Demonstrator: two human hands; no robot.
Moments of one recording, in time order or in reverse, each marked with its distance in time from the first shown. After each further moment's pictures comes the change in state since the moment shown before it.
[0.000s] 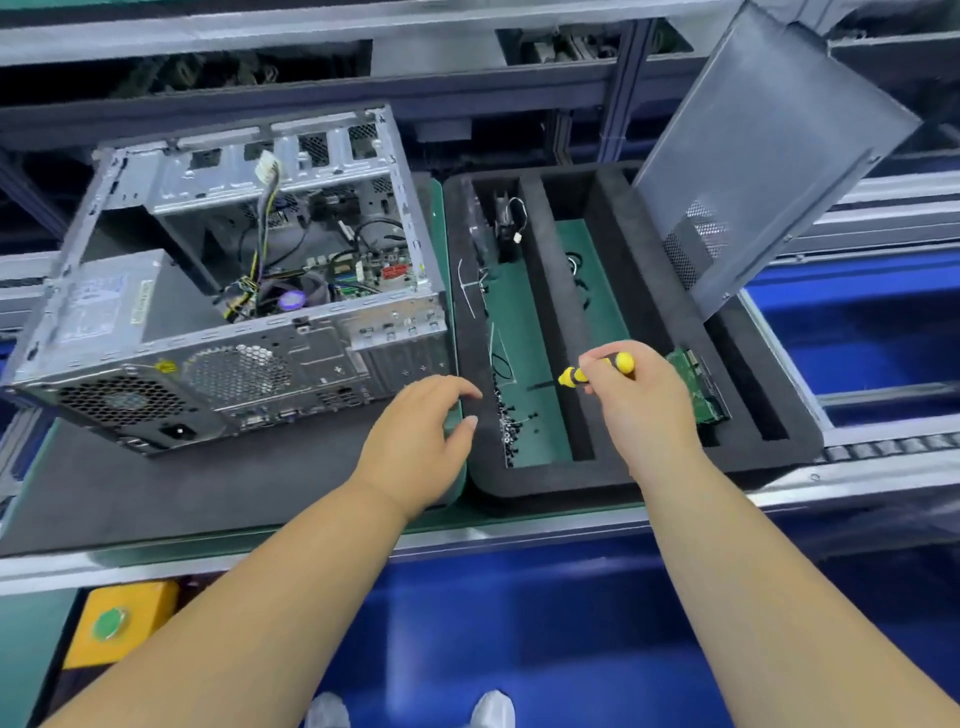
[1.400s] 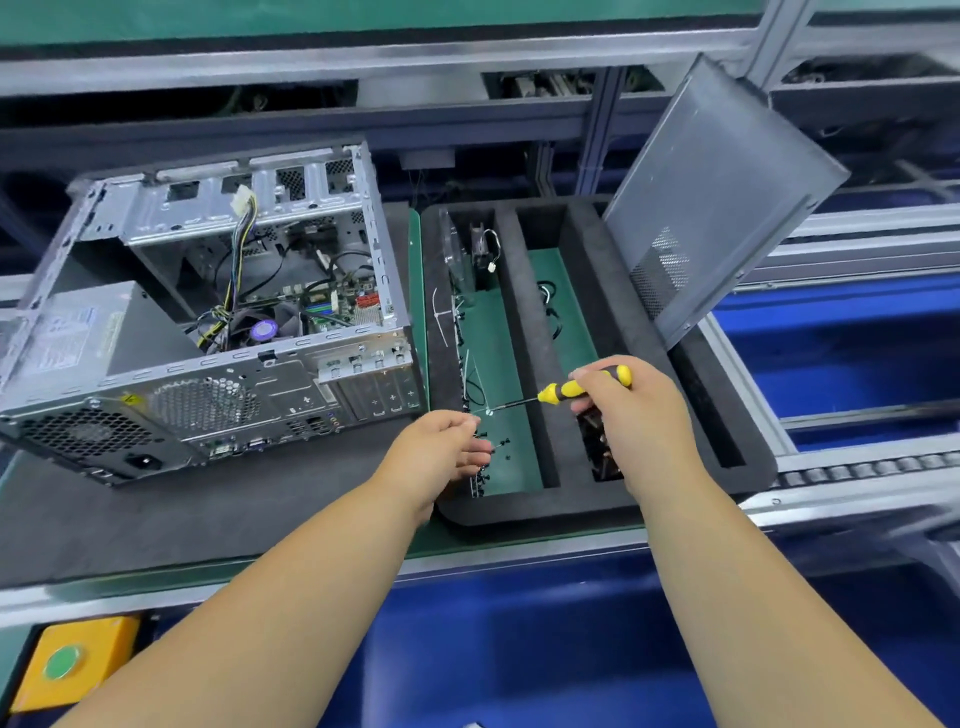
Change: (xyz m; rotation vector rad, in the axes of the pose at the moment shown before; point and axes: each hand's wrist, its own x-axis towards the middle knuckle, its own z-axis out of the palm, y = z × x) left_hand 0.033 0.041 0.024 -0.972 -0.134 -0.761; right_hand 0.008 -0.014 -0.035 0.110 -0.031 -0.007
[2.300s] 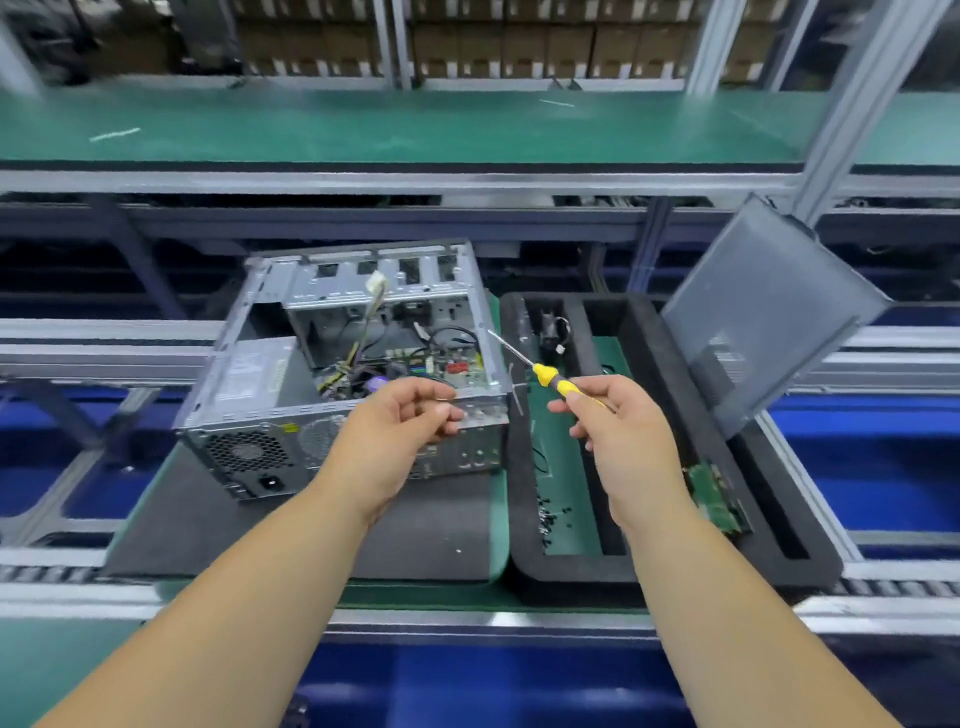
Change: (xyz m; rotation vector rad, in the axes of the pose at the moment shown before) left_hand -0.073 0.074 -0.118 -0.070 0.106 0.528; right_hand -0.036 -0.078 0.065 0.241 -0.138 -0.194
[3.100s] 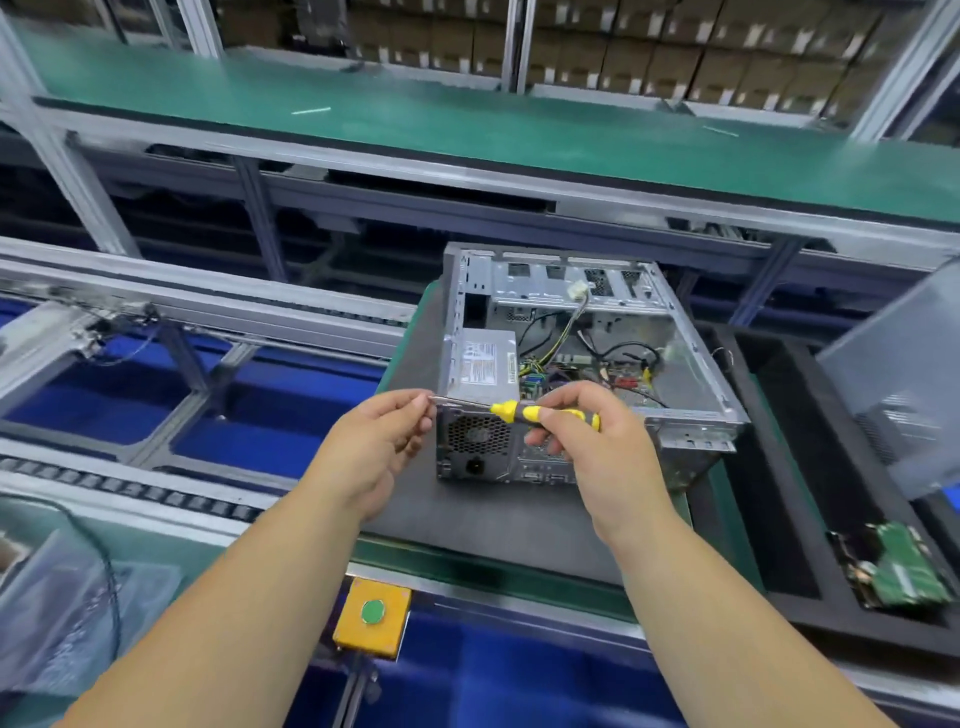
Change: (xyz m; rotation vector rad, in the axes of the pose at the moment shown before) left_hand -0.036 -0.020 -0.260 -0.407 0.212 -0.164; right_hand -0.079 -0.044 0.251 -0.043 -0.302 -0.038
